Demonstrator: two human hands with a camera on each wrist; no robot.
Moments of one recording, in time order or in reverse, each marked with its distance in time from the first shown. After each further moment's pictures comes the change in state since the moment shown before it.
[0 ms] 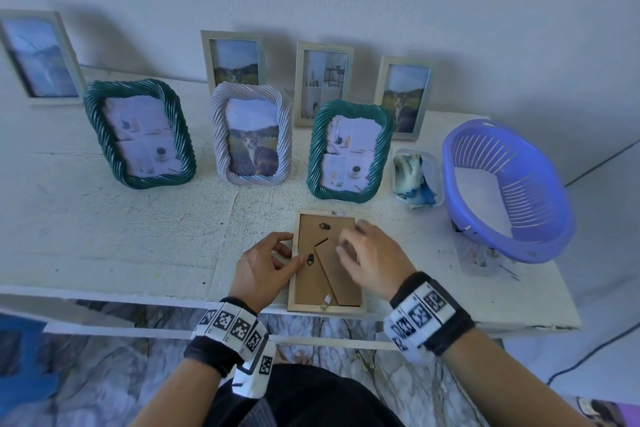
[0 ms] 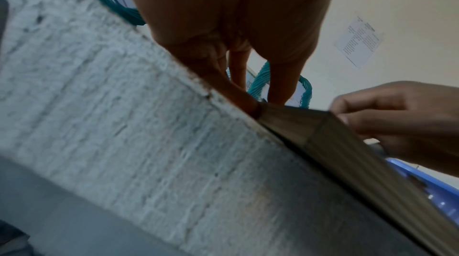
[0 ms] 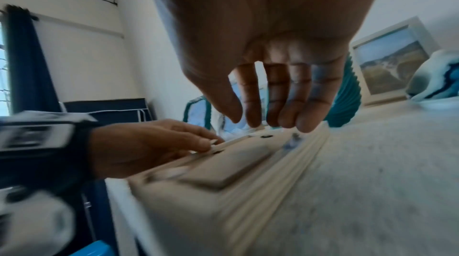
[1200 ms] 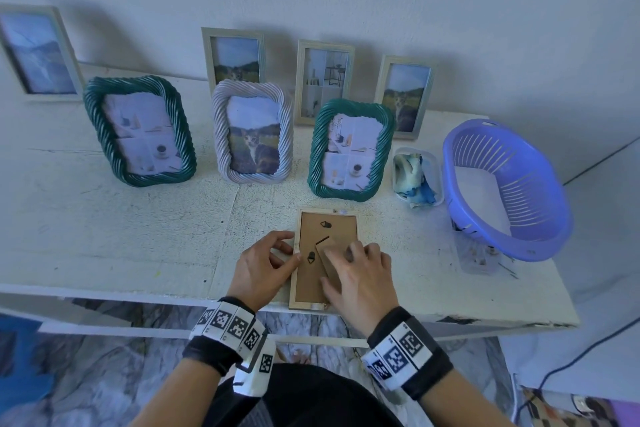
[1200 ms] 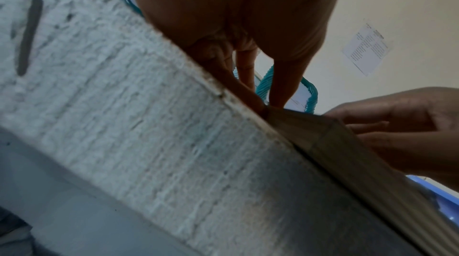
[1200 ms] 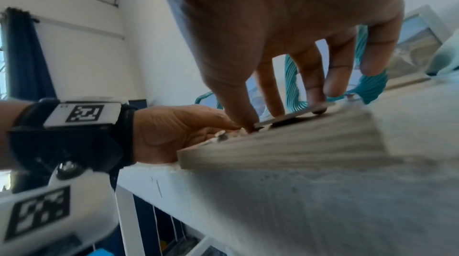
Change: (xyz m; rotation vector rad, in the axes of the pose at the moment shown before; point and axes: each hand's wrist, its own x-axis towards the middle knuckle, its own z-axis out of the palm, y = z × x) left_hand -0.001 -0.006 -0.001 -0.068 -0.012 0.038; right_hand -0.028 -0.039 0.033 -0.240 0.098 0.185
